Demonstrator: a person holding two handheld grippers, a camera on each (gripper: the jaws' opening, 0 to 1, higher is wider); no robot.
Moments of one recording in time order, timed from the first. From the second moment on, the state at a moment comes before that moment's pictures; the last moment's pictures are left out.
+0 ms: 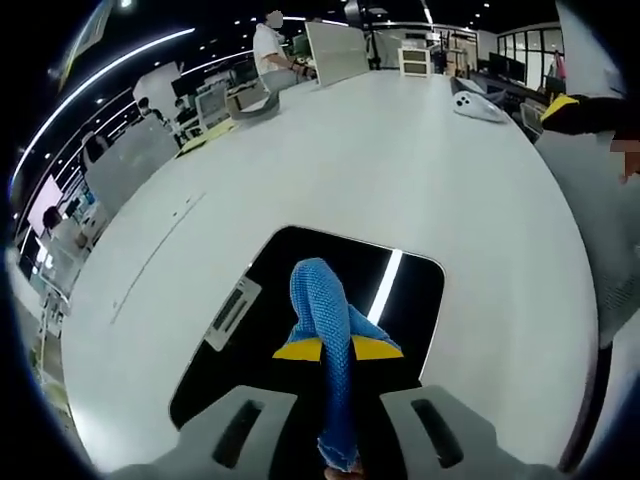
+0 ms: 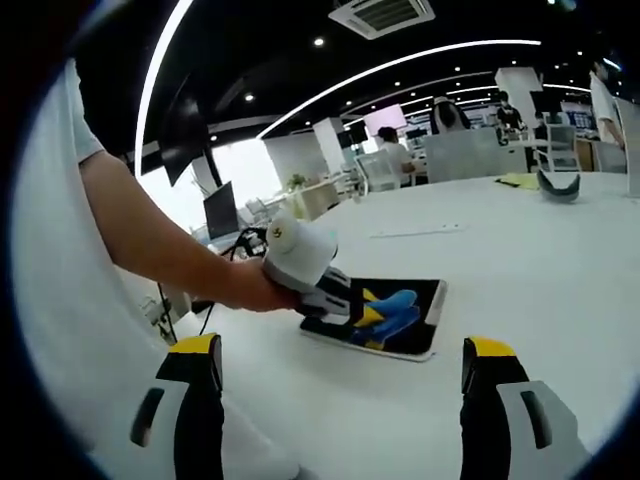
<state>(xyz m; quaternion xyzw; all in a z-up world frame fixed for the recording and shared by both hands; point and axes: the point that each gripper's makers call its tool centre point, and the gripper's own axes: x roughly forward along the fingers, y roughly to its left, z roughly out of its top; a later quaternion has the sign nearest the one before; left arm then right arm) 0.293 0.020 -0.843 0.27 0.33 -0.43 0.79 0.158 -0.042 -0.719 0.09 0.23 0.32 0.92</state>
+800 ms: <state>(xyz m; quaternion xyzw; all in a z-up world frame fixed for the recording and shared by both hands) 0.279 -0.010 -0.843 0.29 0.32 -0.46 0.77 0.152 -0.051 -0.715 0.09 0.22 0.30 0.92</state>
